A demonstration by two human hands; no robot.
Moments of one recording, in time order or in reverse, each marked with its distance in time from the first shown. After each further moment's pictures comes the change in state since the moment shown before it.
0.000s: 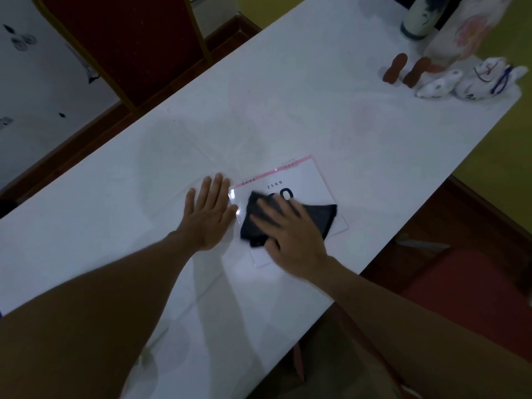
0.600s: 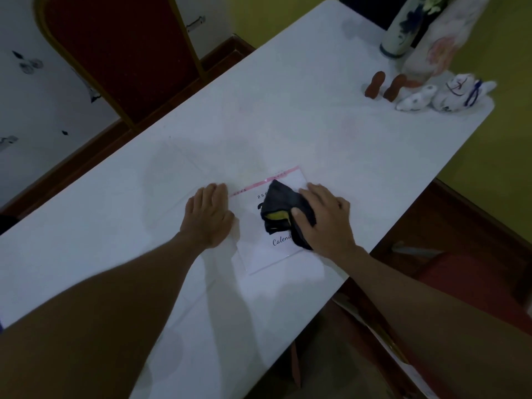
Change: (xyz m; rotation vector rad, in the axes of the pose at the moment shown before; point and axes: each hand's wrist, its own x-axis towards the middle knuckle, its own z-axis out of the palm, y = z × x) left_hand 0.007 0.035 -0.028 0.030 0.105 -0.059; right_hand -0.016 0.070 -0.031 0.185 0.252 0.386
